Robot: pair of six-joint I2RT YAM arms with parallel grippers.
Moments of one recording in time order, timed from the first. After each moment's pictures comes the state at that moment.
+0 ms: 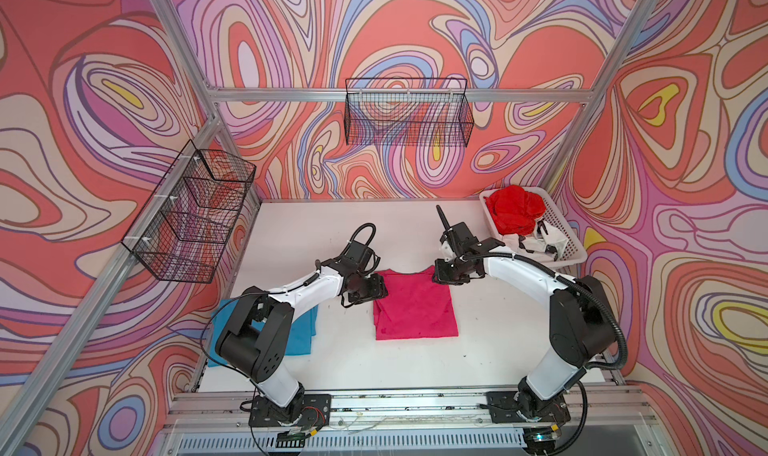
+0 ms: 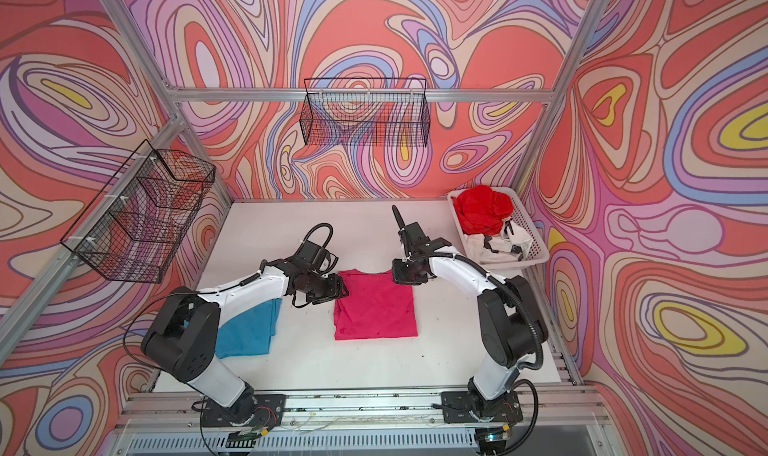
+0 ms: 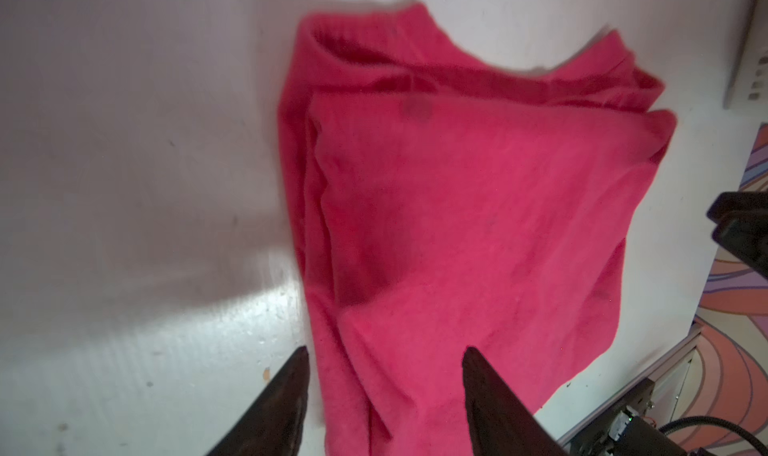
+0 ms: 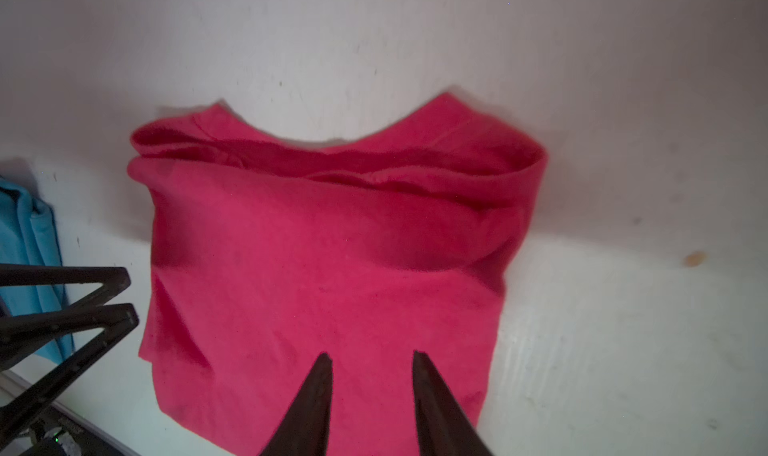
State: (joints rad) left arm -0.52 1.63 0.95 -0.47 0.32 -0.68; right arm 0.45 1.71 1.18 -0.68 -0.24 0.43
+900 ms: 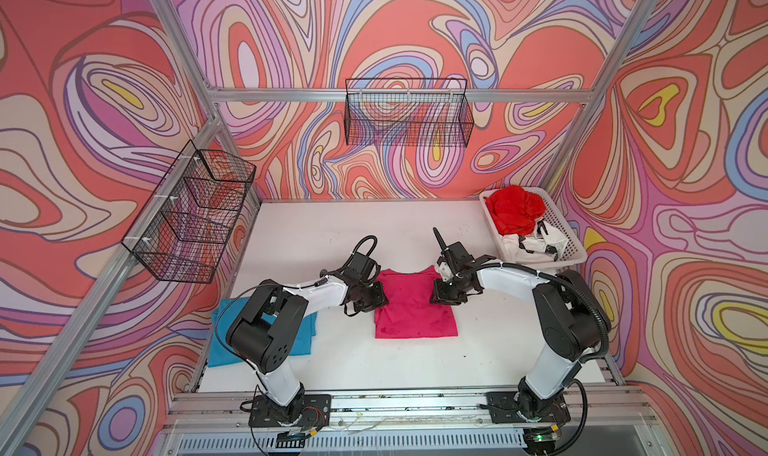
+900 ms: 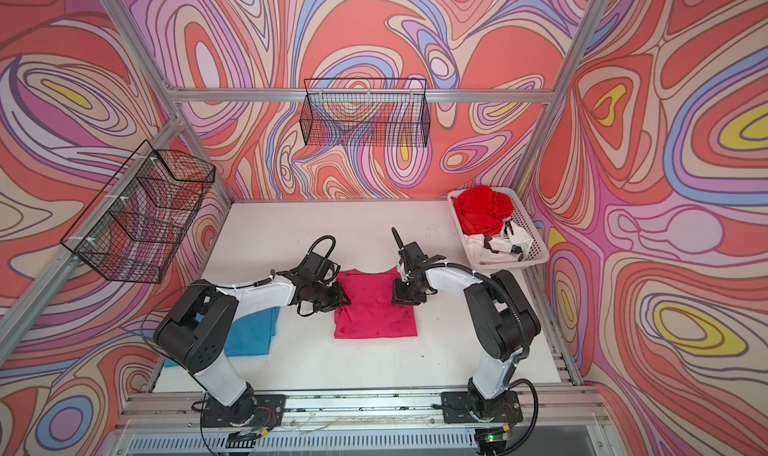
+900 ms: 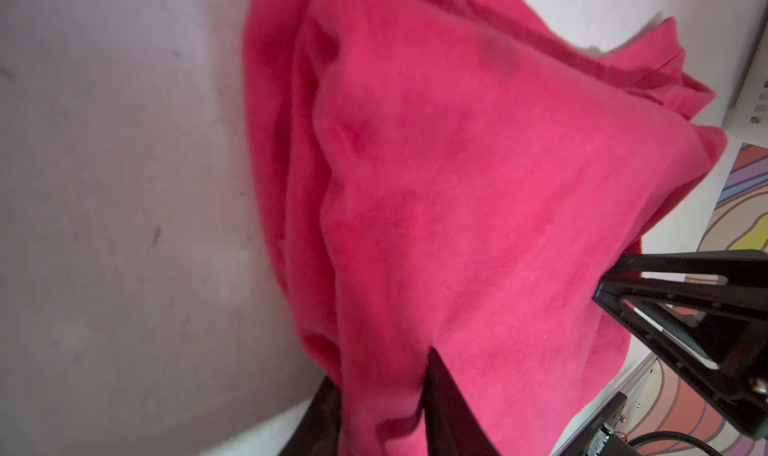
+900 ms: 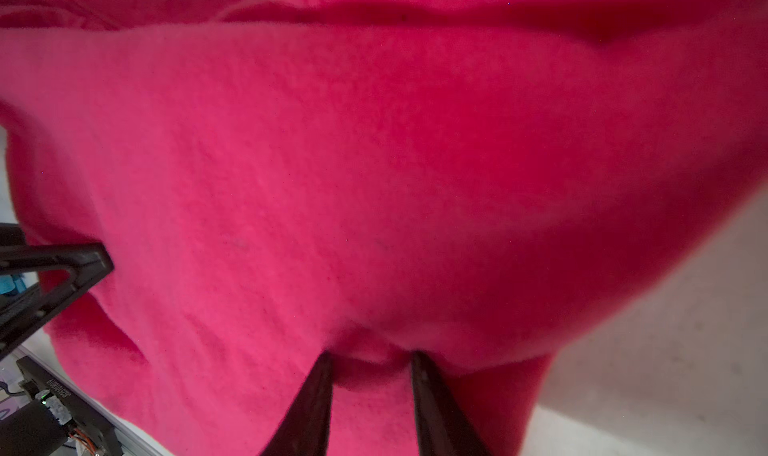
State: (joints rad) left arm -0.52 1.71 0.88 -0.27 0.35 -0.78; right arm 0.45 1.76 1.03 -0.57 -0.32 0.44
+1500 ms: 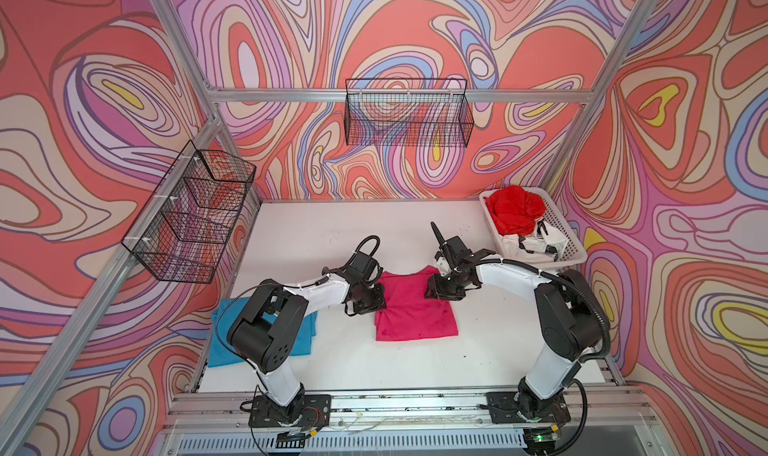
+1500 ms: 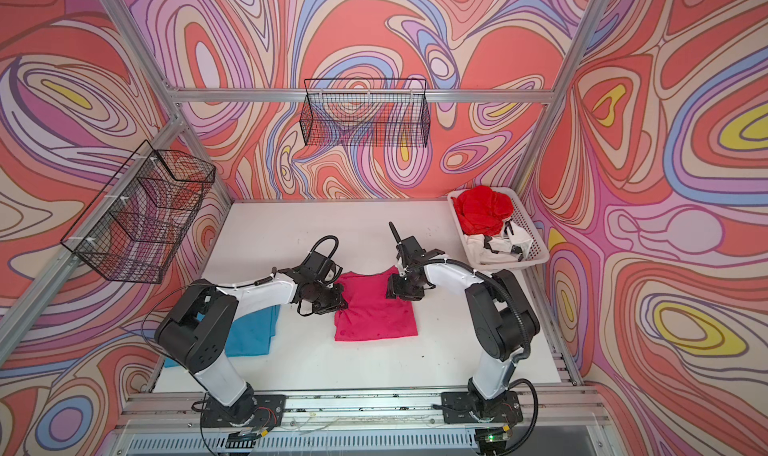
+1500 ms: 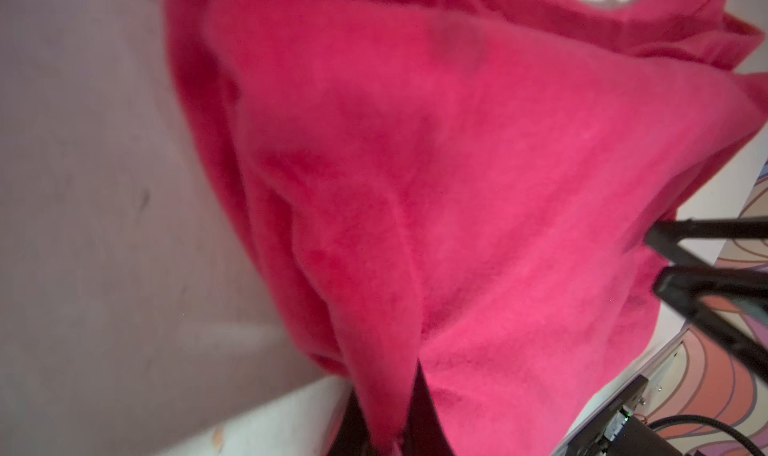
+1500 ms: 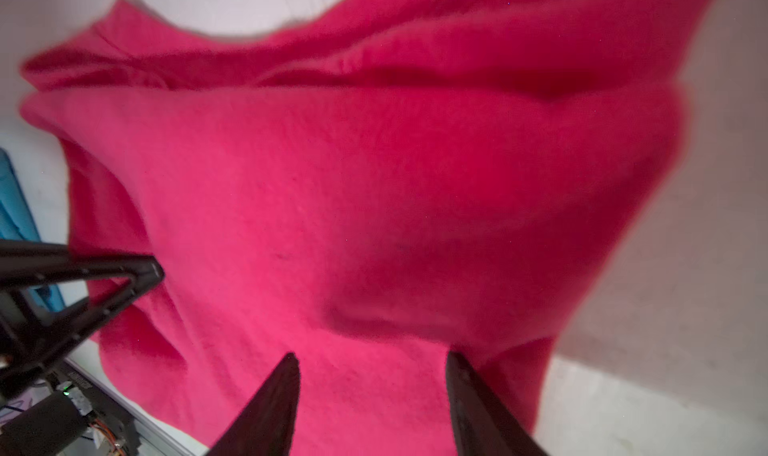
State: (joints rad) left arm -0.52 1.68 0.92 -0.43 0.35 -0.70; right arm 0.45 1.75 1.15 -0.65 -0.33 0.43
